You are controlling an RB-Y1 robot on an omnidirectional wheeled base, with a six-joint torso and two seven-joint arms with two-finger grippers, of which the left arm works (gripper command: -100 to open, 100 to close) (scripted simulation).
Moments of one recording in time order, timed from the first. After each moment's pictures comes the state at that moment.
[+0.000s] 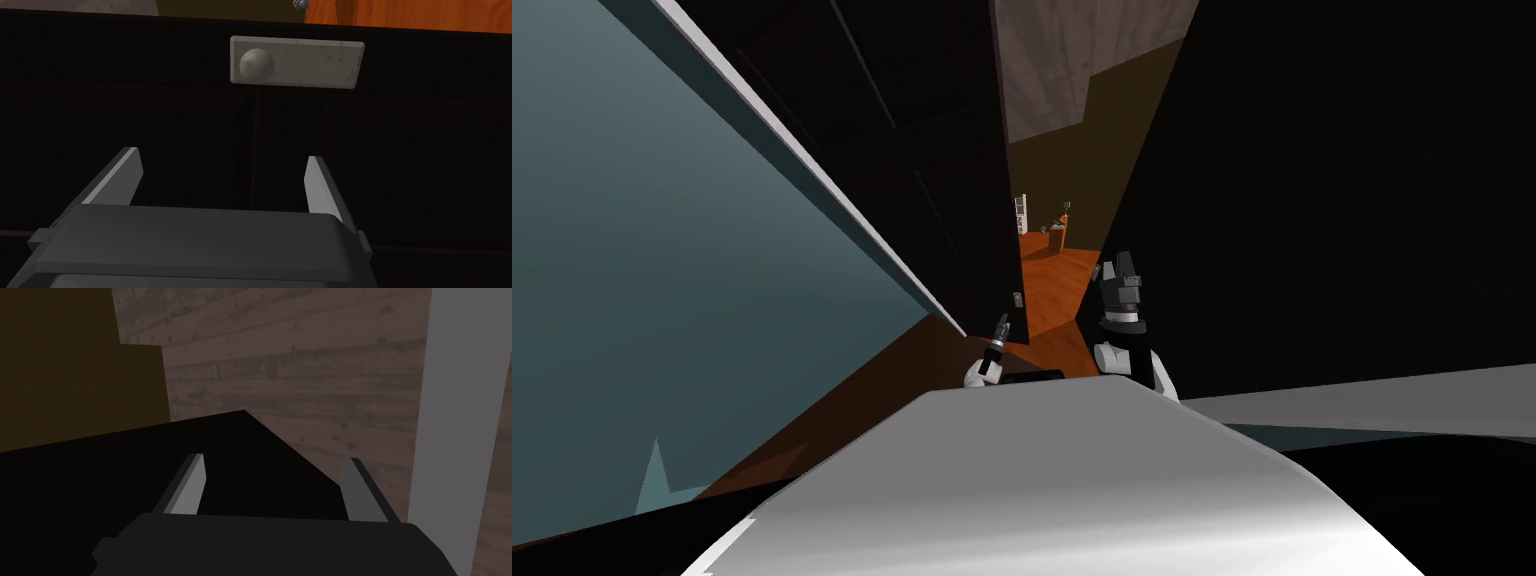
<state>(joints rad) -0.12 0.04 -0.21 -0.70 -0.09 -0.77 0.11</state>
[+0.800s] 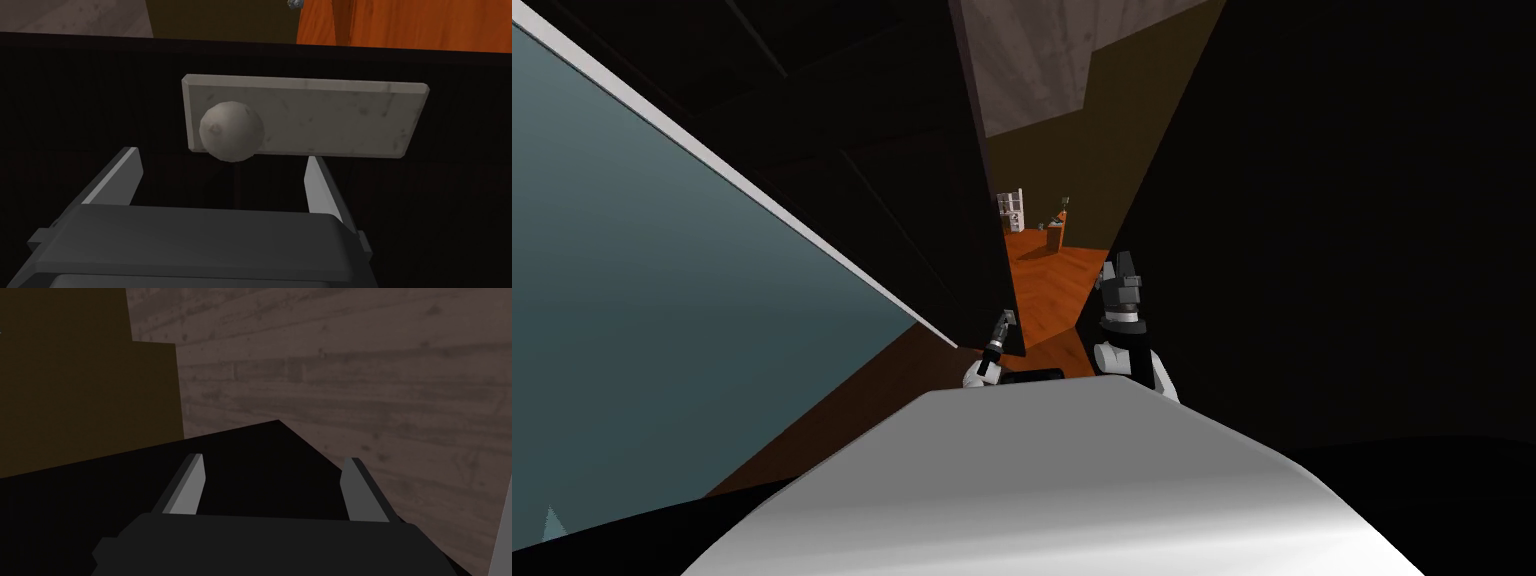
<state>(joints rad) -0.12 0.04 -0.19 -0.68 -0.08 -0.79 0.10</state>
